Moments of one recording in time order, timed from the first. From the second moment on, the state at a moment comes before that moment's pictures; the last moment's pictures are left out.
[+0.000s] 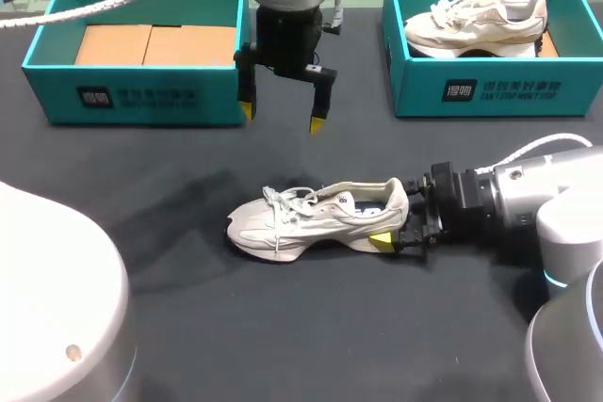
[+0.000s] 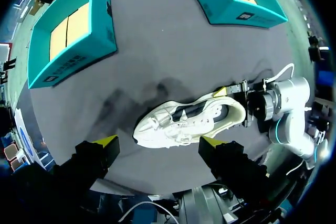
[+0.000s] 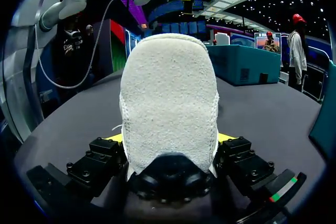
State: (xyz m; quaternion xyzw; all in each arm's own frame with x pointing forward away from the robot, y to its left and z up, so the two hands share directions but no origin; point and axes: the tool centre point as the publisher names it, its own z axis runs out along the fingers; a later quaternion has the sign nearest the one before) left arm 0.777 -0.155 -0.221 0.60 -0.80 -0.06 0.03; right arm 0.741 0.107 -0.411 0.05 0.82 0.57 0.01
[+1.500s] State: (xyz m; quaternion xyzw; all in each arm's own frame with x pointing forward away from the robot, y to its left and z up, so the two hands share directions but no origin) left arm 0.747 -0.224 -0.260 0.55 -0.82 -0.15 0.04; right arm 0.741 0.107 -0.411 0.05 0.82 0.57 0.01
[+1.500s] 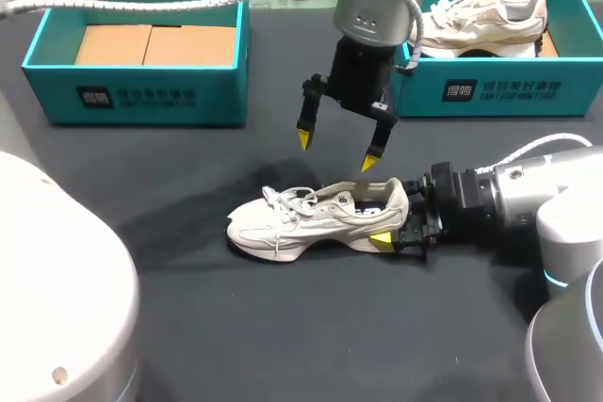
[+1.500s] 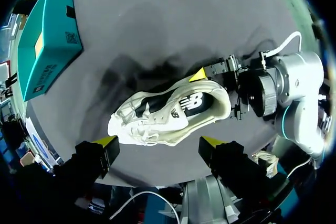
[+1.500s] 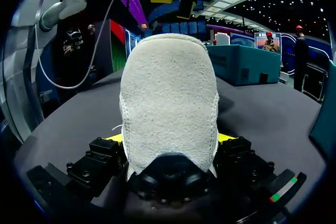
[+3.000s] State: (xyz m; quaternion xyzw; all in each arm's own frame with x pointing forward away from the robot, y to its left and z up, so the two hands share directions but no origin) left arm 0.729 -0.225 -0.342 0.67 -0.73 -0.16 -0.04; right arm 0.741 0.107 -0.411 0.05 0.82 0.57 0.01
